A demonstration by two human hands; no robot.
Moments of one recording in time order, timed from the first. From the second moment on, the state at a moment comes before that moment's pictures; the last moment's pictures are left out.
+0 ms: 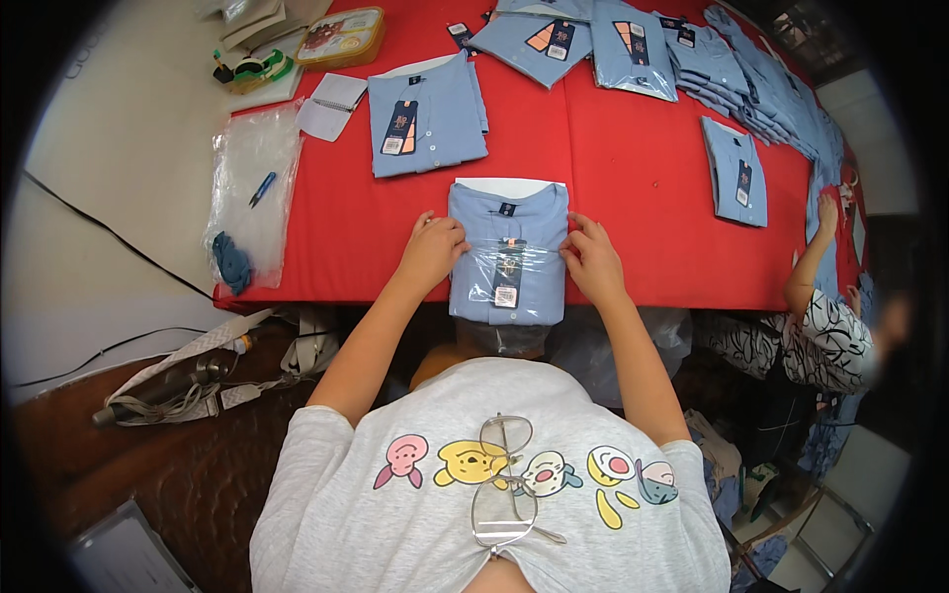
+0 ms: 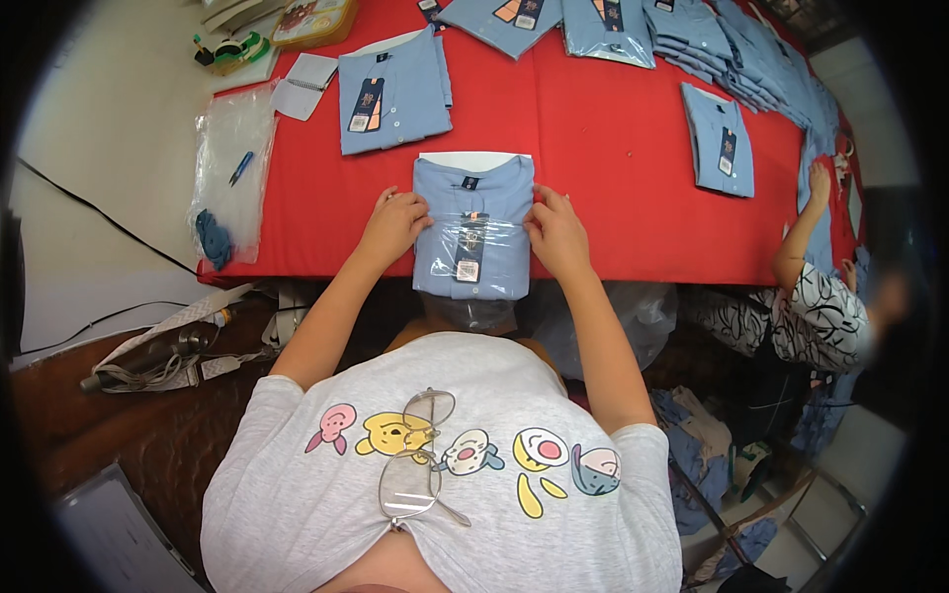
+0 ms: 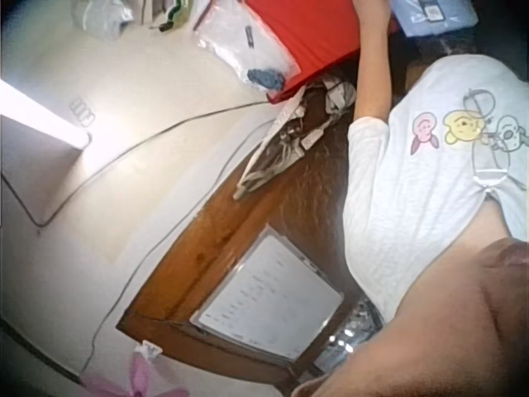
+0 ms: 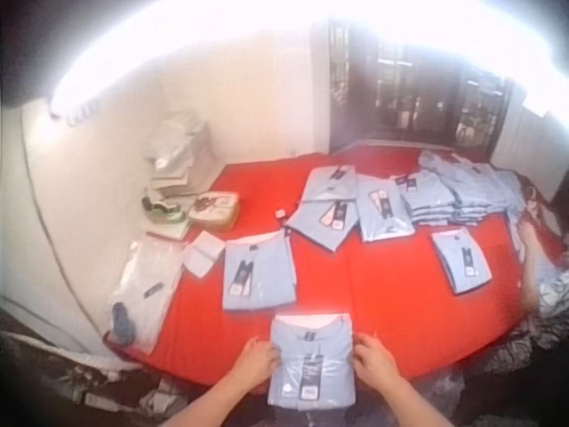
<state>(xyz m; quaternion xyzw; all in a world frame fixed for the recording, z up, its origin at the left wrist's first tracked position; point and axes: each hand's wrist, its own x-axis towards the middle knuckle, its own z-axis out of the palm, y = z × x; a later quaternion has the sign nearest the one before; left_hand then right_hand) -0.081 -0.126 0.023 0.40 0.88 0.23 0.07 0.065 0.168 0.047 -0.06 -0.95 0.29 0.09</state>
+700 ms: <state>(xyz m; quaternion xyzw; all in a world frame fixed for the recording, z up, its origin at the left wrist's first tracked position) -0.159 -0.101 0.057 0.47 0.82 0.15 0.28 -0.035 0.207 0.071 0.01 -0.93 0.34 -0.16</state>
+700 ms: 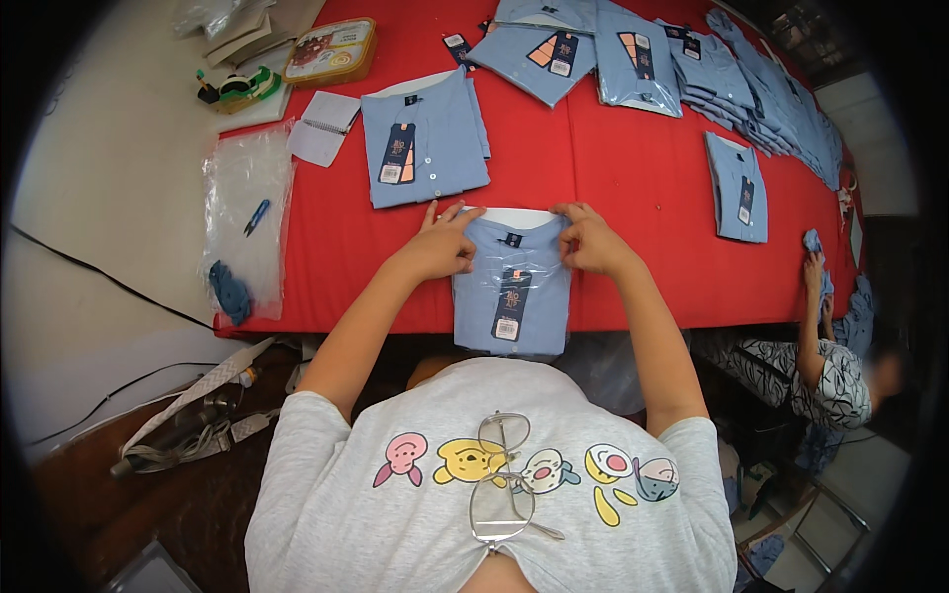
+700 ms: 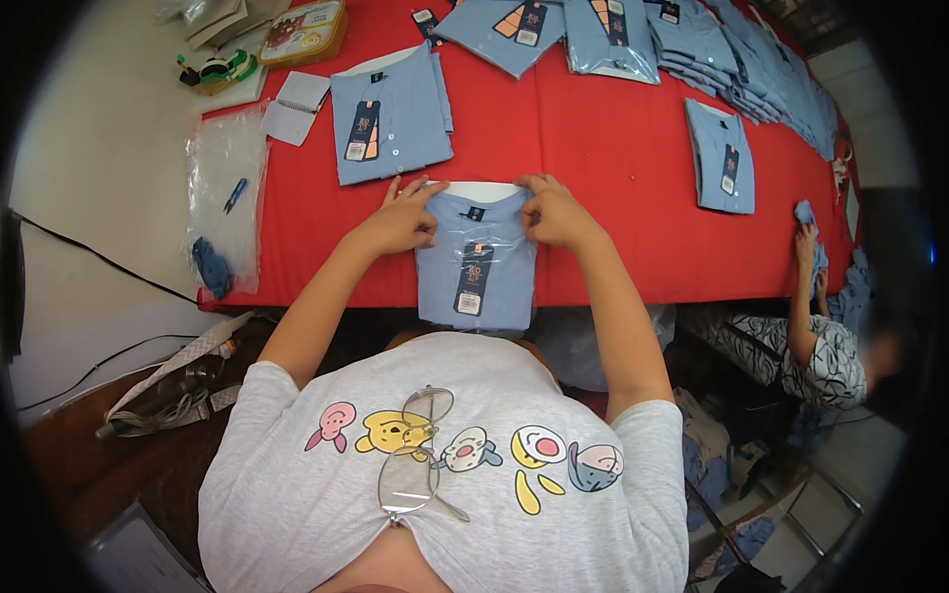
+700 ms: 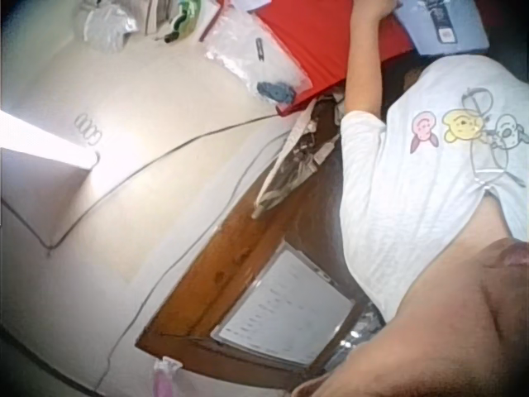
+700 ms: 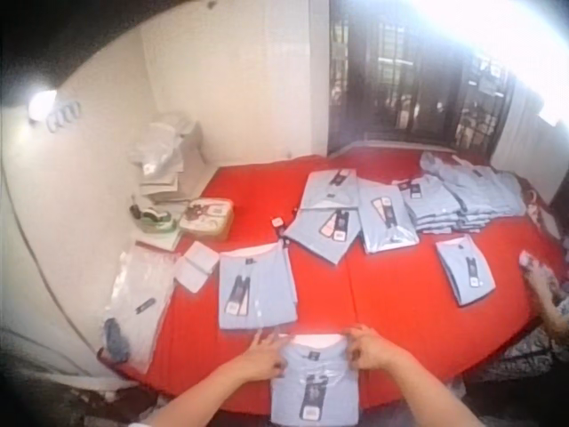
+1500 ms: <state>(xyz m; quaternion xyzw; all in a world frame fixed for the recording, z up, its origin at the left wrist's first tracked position) -0.123 -0.090 -0.001 0.00 0.78 0.59 0.22 0.015 0.198 0.000 -0.38 -0.67 0.62 0.13</state>
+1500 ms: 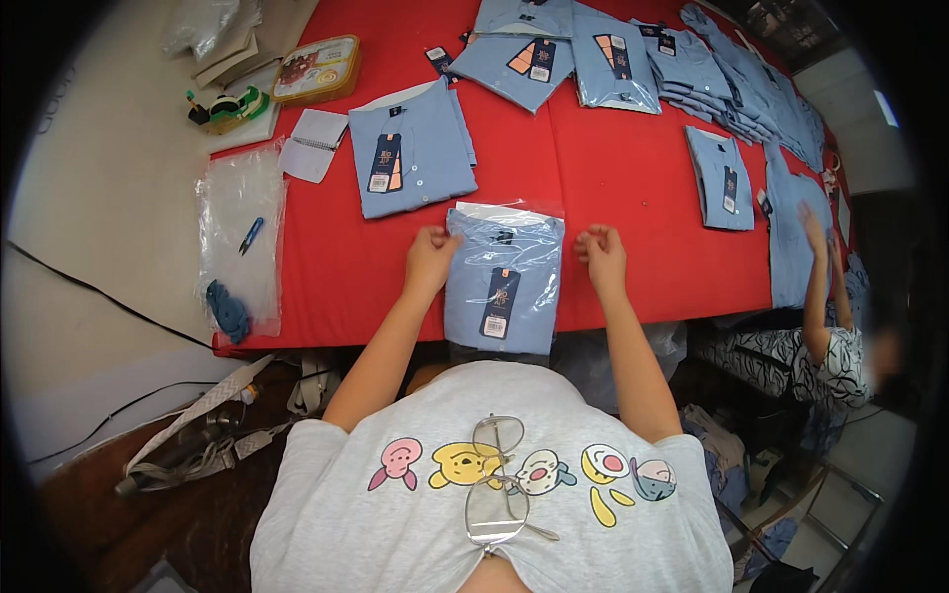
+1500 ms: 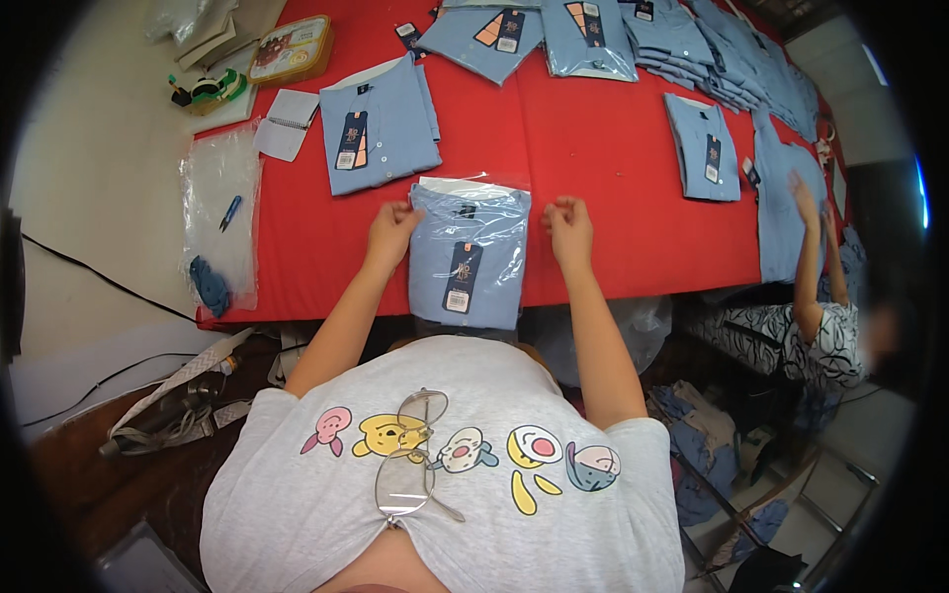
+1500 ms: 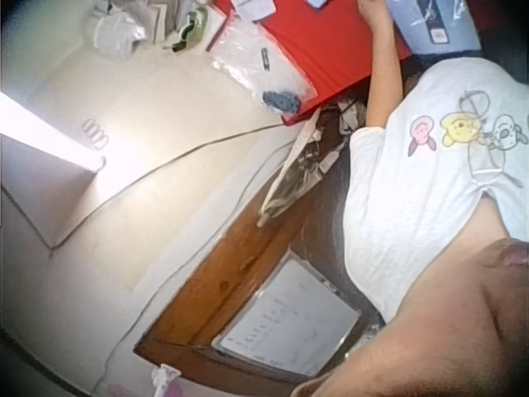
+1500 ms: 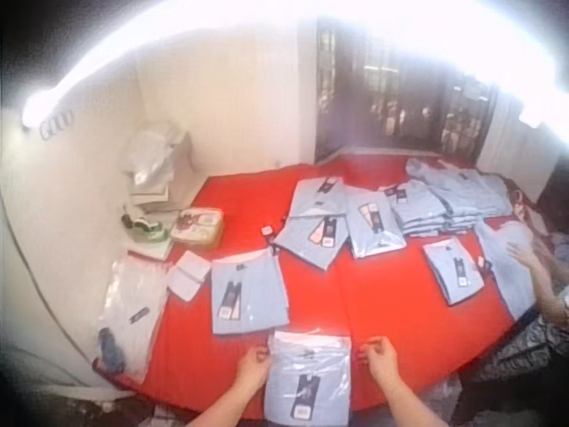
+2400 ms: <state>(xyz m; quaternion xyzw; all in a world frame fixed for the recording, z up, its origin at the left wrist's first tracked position) -0.041 -0.065 0.065 0.48 0.80 0.33 0.09 0.168 0.139 0.040 -0.06 -0.94 0.33 0.11</state>
